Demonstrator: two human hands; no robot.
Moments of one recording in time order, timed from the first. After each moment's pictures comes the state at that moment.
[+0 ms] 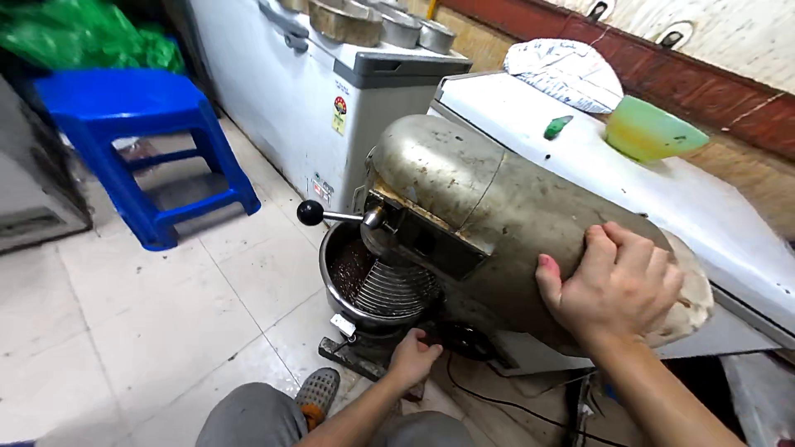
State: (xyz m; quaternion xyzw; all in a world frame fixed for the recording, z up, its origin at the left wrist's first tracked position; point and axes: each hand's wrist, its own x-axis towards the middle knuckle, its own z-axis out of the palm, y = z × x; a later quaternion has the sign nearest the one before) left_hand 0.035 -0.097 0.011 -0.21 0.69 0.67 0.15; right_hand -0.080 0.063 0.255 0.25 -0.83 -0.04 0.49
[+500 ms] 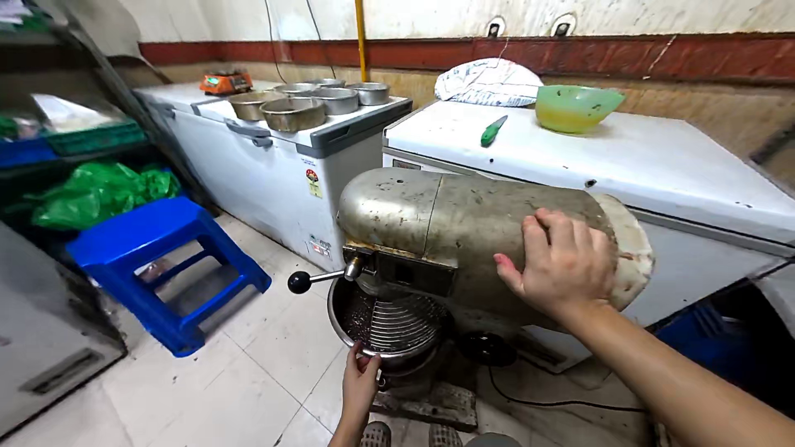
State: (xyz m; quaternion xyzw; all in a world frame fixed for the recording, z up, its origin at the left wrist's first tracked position) left_hand 0.076 -0.218 0.001 -0.31 0.67 0.67 -0.12; right_hand -0.082 0.061 0.252 0.26 -0.83 -0.02 0.50
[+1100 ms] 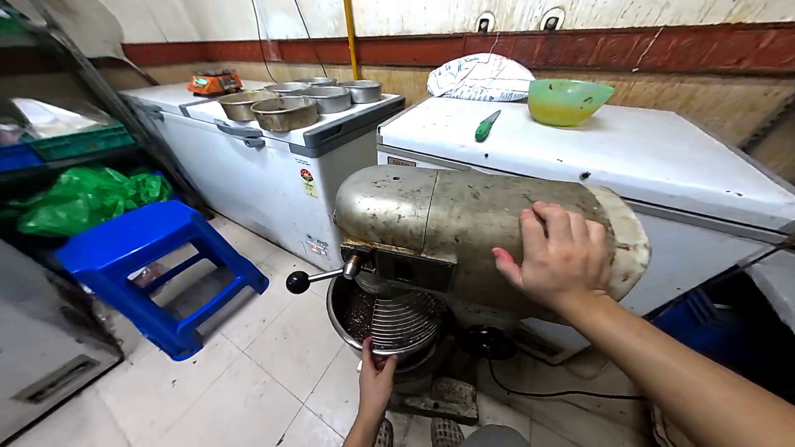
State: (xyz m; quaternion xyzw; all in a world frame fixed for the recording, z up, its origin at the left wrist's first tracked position) left_hand 0.068 -0.194 -0.012 -0.25 0.68 0.68 -0.12; right_hand -0.080 0.061 0.254 0.27 -0.83 -0.03 0.50
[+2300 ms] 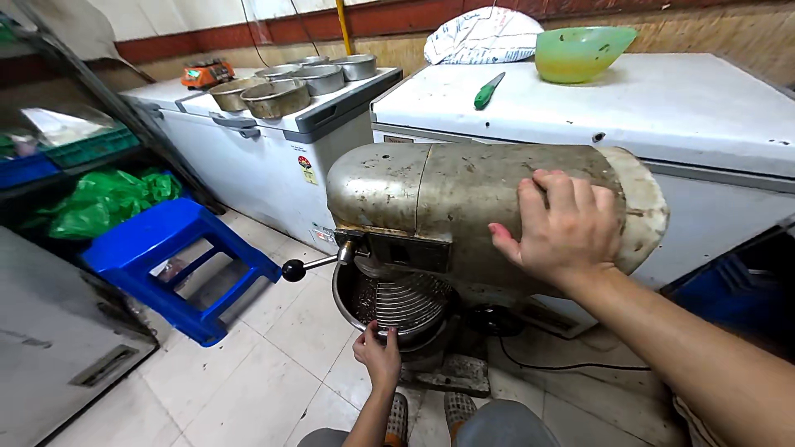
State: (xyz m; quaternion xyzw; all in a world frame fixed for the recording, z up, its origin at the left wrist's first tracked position) left_hand 0.056 -0.182 -0.006 -0.38 0.76 0.48 -0.22; right_hand -0.079 0.059 0.255 0.26 -0.83 -0.02 0.50
